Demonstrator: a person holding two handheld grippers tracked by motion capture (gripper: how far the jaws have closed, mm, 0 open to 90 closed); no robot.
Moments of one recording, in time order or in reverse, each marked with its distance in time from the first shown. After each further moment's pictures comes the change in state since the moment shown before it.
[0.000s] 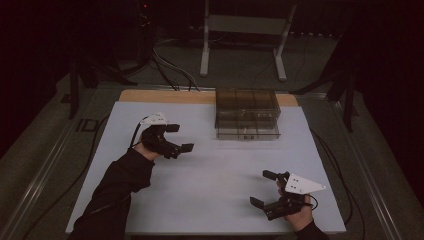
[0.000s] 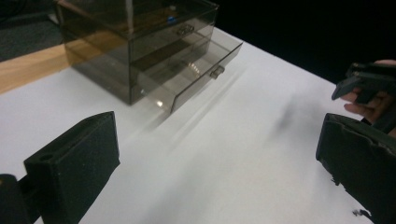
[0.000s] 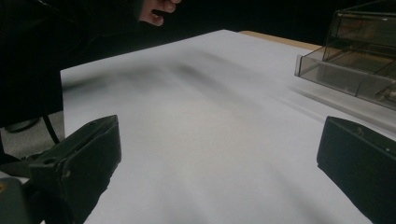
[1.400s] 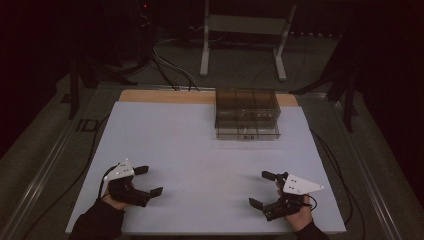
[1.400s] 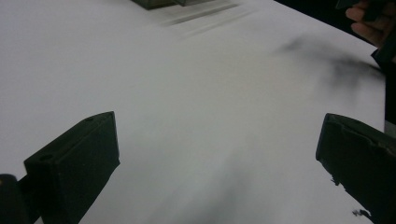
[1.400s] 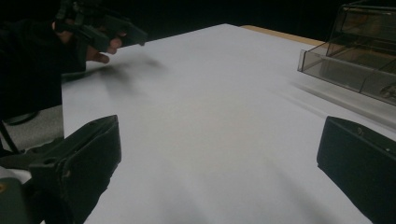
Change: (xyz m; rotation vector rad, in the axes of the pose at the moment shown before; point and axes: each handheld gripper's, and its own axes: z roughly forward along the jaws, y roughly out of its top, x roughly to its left) left arm -0.030 -0.134 -0.067 -0.012 0.104 -0.053; right arm 0.002 -0.001 0.002 0.021 0.000 -0.013
